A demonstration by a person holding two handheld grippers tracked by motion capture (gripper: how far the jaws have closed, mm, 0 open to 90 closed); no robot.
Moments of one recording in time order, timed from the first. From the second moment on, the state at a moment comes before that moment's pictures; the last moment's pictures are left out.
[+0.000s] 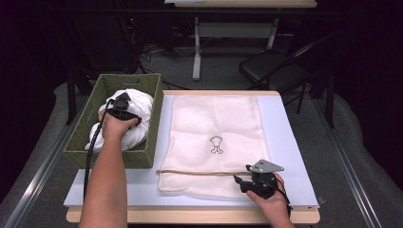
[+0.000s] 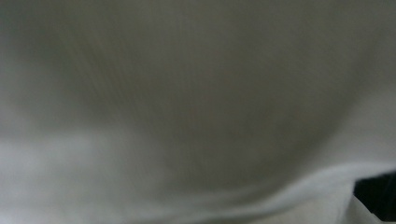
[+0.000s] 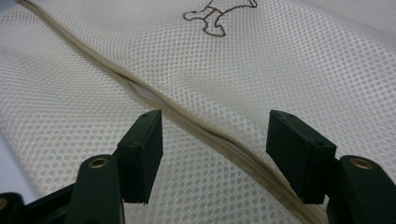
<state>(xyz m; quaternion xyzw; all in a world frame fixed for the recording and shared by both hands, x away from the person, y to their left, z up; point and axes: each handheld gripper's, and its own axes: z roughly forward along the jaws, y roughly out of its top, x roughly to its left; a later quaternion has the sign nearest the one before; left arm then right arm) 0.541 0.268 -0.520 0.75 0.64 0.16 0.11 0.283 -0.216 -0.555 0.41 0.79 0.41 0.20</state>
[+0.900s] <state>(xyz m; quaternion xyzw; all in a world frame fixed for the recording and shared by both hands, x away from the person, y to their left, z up) 0.543 0.271 -0.520 0.75 0.64 0.16 0.09 0.280 -0.224 -0.551 0.41 0.79 0.41 0.20</state>
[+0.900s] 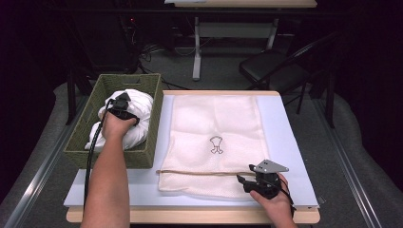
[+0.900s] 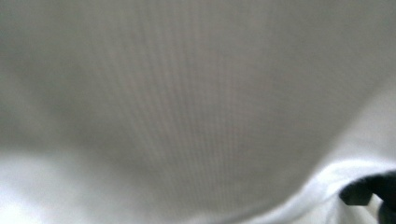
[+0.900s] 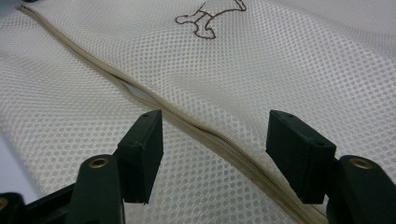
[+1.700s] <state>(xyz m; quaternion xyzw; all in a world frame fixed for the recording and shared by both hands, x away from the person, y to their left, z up) 0.509 0.303 -0.485 0.70 0.67 0.13 0.20 0.281 -0.218 -0.550 0.40 0.79 0.43 0.19</state>
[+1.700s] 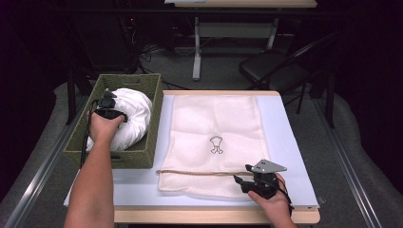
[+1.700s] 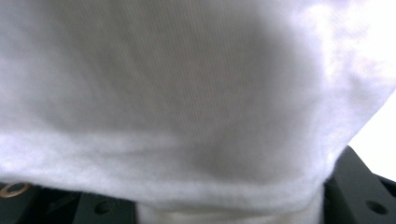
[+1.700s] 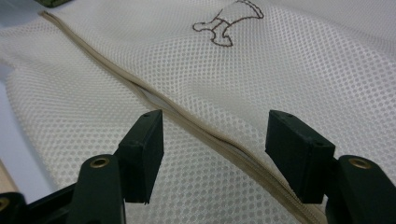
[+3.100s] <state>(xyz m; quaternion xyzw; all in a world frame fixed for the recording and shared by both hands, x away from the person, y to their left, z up) 0.458 0.295 -0.326 0.71 0.61 0.20 0.29 0.282 -0.212 -0.540 0.35 0.81 0.43 0.20</state>
